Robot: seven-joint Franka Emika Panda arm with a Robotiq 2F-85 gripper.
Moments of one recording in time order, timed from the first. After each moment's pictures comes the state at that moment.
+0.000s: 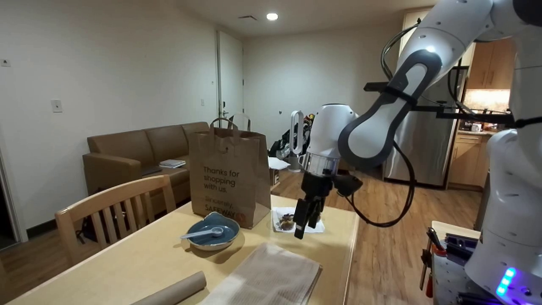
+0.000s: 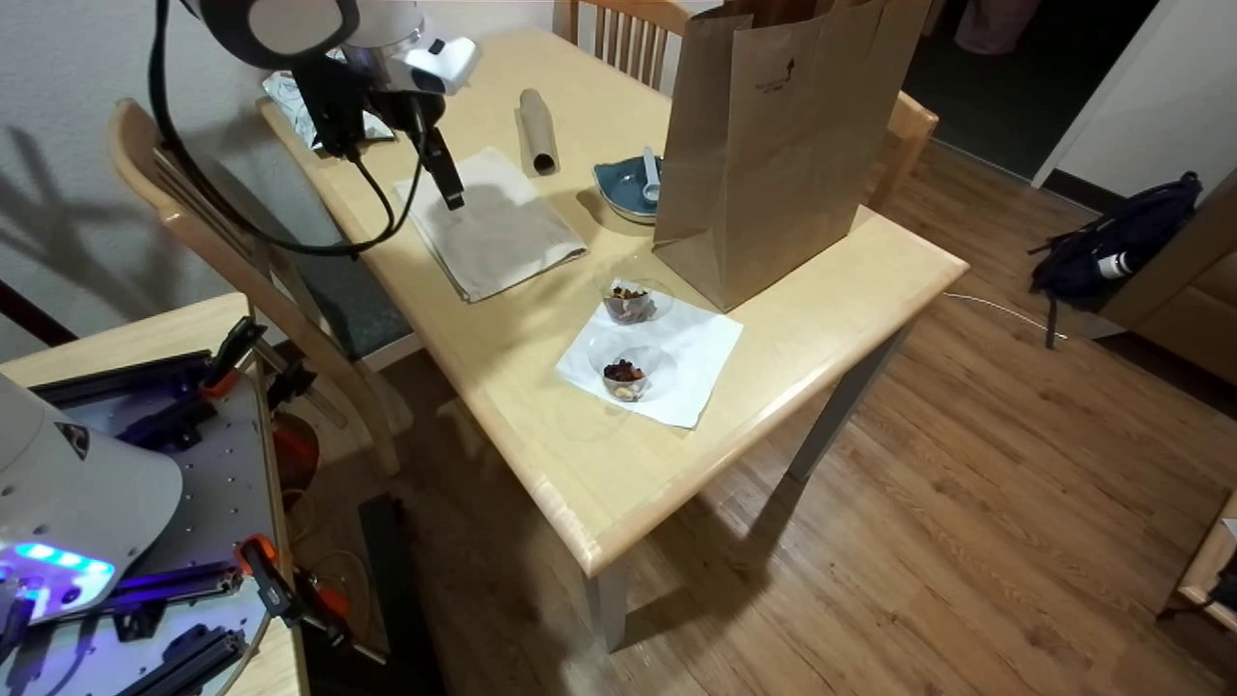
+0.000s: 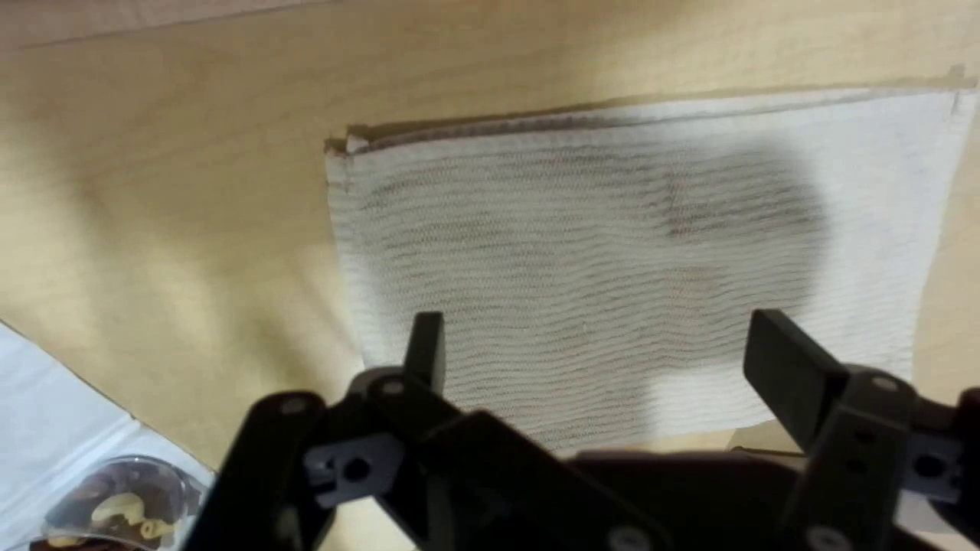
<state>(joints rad) 0.21 0.08 0.24 -2.52 0.30 2.76 0.20</state>
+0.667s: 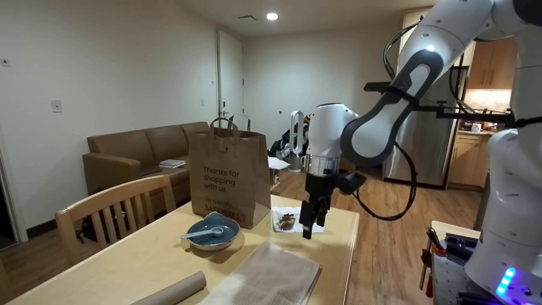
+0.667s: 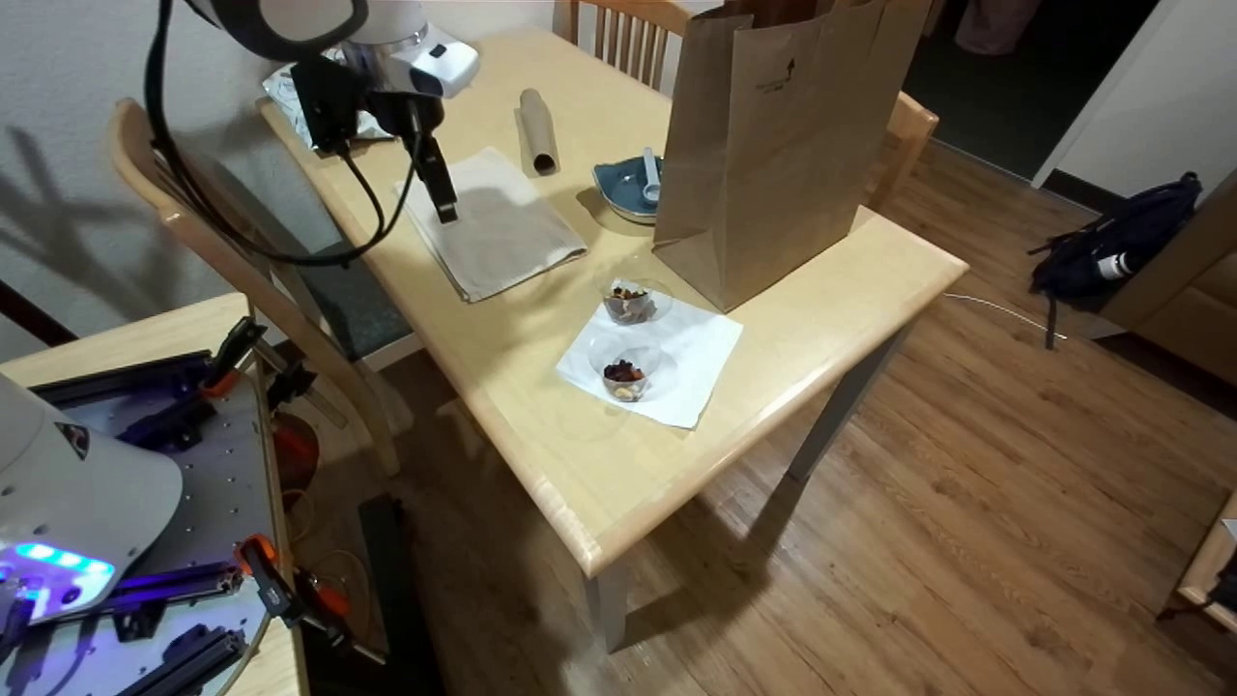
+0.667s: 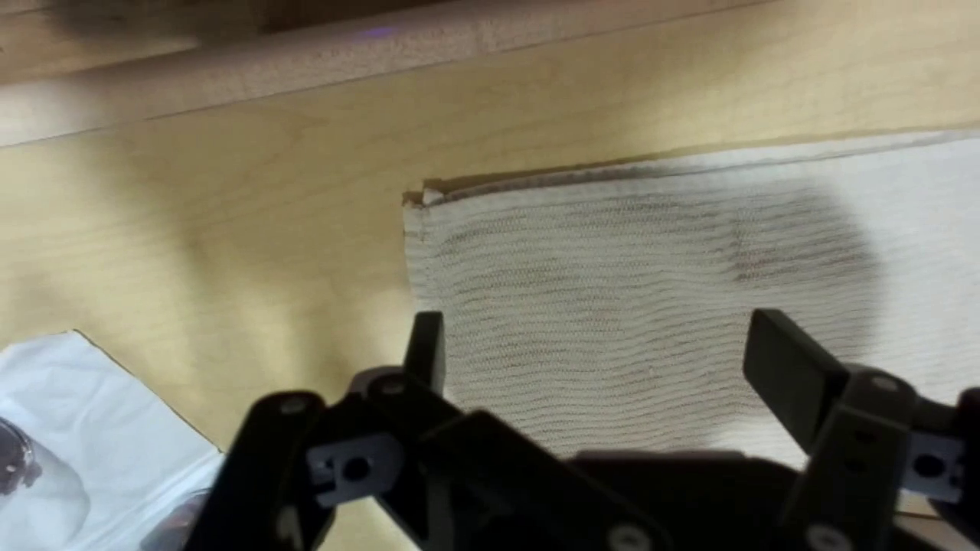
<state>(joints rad) 0.21 0.07 0.21 -2.51 0.15 2.64 0.34</state>
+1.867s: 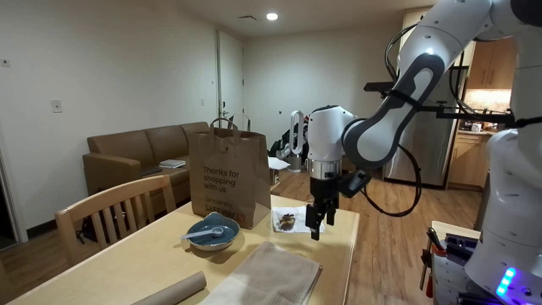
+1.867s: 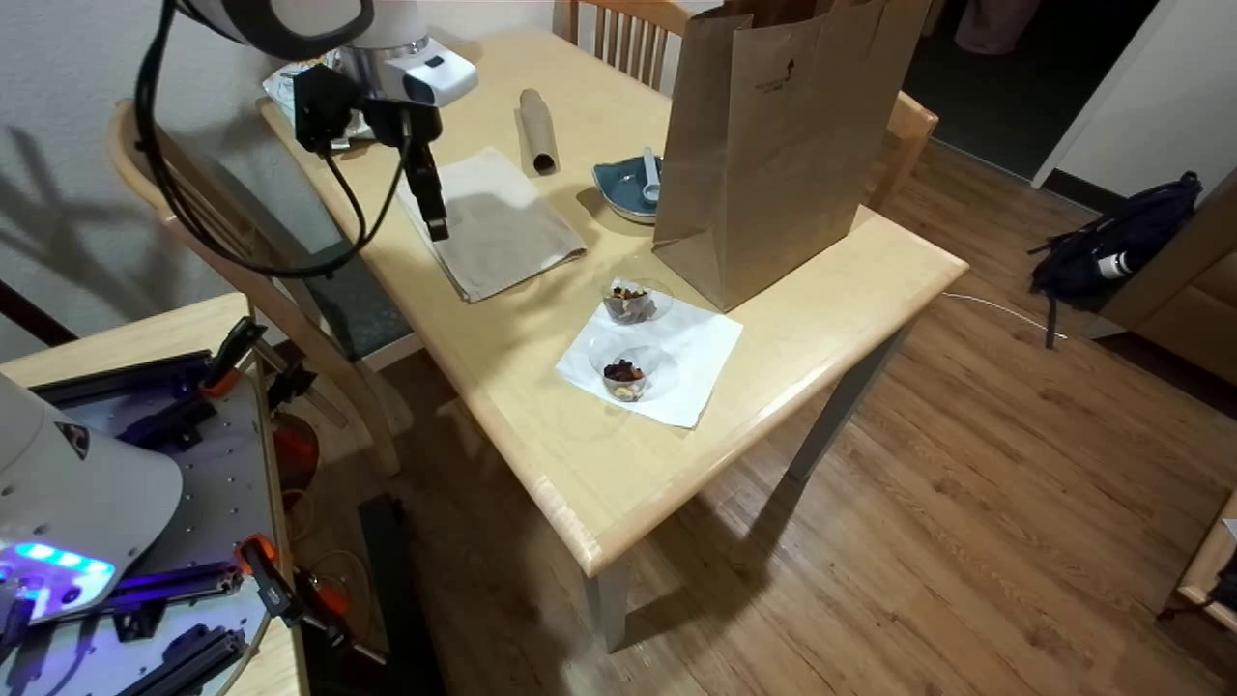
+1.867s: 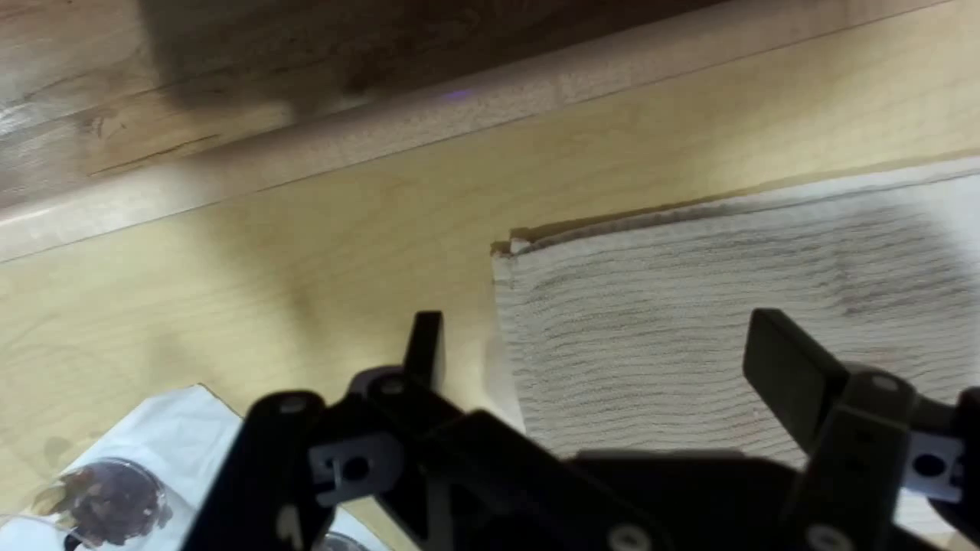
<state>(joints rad) 0.22 0.07 0.19 -2.51 -0.01 2.54 0.53</state>
